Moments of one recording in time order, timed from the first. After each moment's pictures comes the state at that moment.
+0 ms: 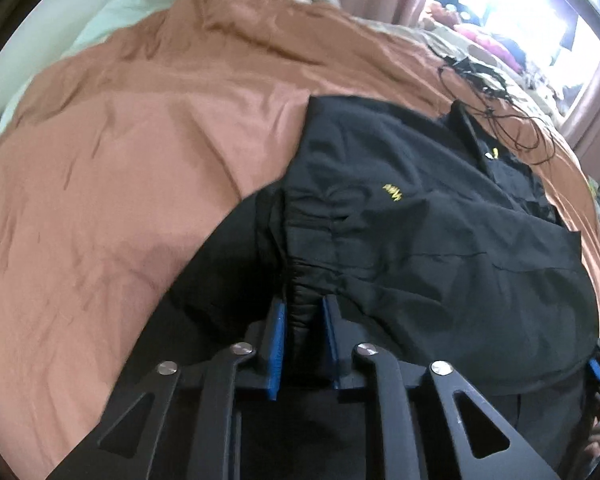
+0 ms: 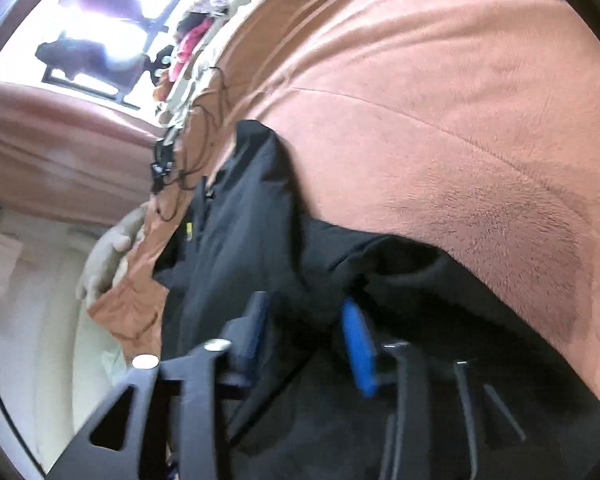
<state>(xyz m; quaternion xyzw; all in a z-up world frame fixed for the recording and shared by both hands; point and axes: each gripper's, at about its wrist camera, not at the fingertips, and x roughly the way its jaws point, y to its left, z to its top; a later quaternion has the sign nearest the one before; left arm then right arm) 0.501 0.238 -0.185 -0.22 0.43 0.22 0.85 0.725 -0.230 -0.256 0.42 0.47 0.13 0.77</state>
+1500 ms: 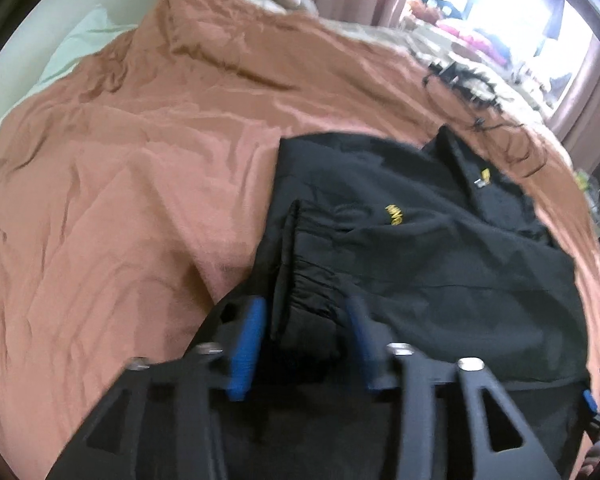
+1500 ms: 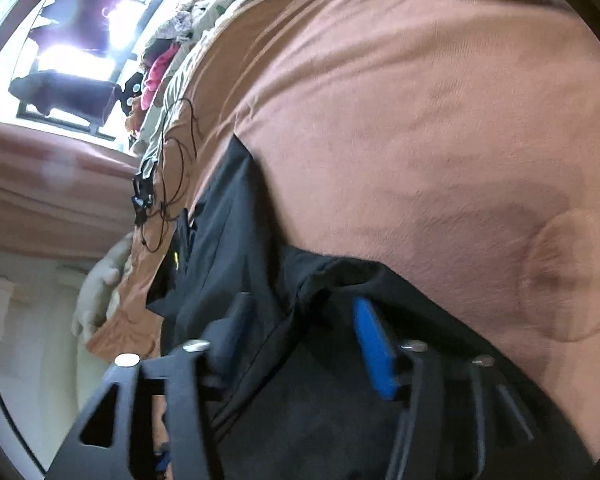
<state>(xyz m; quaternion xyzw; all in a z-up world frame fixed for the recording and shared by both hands) 0.555 0.263 -0.153 -0.20 0.43 0.20 0.86 0.709 -0.259 -0.228 0.44 0.46 0.08 0.77</state>
